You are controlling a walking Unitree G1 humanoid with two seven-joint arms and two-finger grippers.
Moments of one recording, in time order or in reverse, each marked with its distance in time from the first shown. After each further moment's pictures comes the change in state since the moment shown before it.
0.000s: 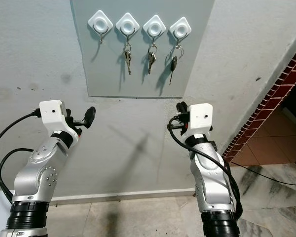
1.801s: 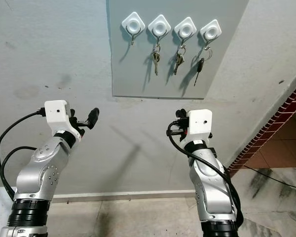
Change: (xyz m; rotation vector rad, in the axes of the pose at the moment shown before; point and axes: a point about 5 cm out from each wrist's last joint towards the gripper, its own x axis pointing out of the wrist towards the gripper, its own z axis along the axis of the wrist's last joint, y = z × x) left arm 0.003 -0.002 0.000 -0.022 0.005 -0.006; right arm -0.010 0.007 -0.003 0.026 0.060 0.001
